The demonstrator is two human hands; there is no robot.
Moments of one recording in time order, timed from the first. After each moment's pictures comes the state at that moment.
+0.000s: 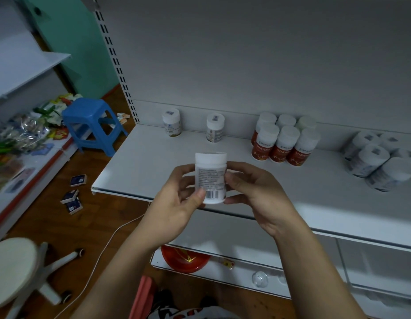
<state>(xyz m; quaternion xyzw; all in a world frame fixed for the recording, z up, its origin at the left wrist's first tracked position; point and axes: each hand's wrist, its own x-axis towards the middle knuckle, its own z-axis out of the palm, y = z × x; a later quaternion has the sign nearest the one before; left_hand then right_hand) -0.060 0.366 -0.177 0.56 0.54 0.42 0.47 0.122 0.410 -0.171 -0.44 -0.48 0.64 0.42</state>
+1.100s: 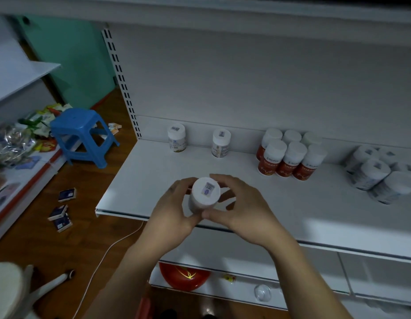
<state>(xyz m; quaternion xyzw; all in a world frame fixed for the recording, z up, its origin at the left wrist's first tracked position) -0.108 0.408 -0.213 0.69 0.59 0.33 0.25 0.071 0.419 -0.166 -0.54 -0.71 0.38 0.24</state>
